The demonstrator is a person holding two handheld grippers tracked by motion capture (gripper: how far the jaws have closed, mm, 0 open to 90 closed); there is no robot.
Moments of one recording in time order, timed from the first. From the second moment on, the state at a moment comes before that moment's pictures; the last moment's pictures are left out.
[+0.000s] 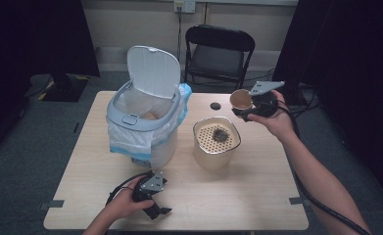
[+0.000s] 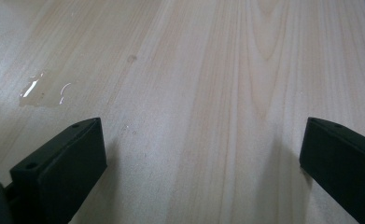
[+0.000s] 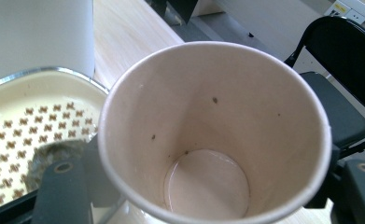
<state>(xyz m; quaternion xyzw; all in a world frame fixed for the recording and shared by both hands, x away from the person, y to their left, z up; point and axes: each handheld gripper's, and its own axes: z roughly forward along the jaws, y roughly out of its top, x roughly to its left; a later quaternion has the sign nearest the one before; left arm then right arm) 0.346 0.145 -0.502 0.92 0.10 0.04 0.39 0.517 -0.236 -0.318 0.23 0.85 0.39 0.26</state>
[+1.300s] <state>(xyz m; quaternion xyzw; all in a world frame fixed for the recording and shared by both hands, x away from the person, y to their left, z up) 0.346 0.145 -0.502 0.92 0.10 0.04 0.39 0.501 -0.180 -0.266 0.19 0.86 0.44 0.18</state>
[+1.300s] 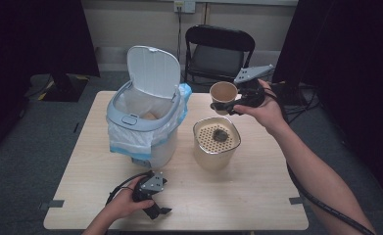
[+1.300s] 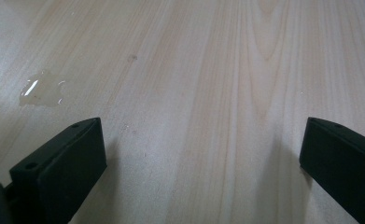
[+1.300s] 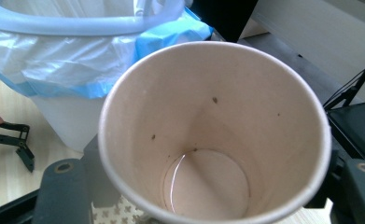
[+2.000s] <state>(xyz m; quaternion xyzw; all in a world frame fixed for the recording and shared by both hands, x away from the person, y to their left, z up) 0.346 0.145 -0.501 0.92 0.10 0.04 0.38 0.504 -0.150 -0.243 0.17 0.86 0.45 0.14</state>
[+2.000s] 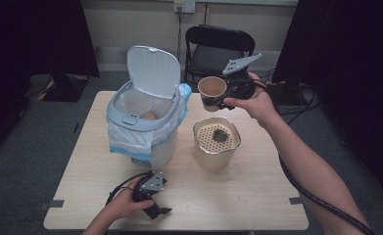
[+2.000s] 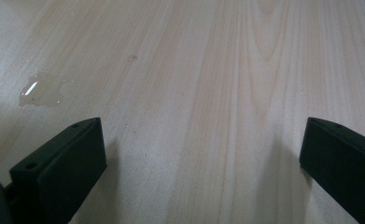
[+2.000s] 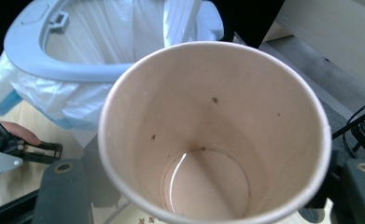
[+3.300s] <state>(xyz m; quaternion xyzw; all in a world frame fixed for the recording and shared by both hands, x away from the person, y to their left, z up) 0.346 0.146 -0.501 0.92 0.10 0.04 0.38 0.504 -0.096 -0.195 0.14 0.87 0.46 0.12</state>
